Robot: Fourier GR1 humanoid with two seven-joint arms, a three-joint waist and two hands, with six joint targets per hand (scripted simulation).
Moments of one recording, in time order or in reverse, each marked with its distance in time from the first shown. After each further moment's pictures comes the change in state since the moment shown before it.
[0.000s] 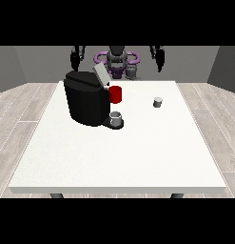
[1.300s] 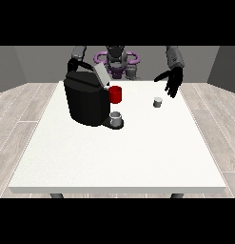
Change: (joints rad) left arm -0.291 0.454 0.092 0.429 -0.287 -0.254 -0.158; right arm -0.136 0.042 0.047 -0.009 0.206 -0.168 -0.017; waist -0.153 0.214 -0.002
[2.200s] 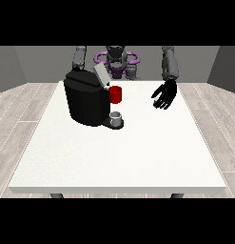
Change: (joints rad) left arm -0.193 -0.072 -0.090 0.292 -0.306 0.215 -0.103; right arm -0.101 0.012 -0.021 0.159 -0.007 -0.015 0.006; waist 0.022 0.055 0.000
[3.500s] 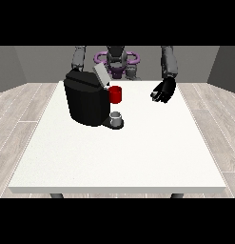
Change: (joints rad) left arm -0.129 -0.033 -0.048 0.218 -0.210 -0.044 -0.104; right arm 0.016 -0.016 -0.029 0.161 0.015 -0.031 -0.021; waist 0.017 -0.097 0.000
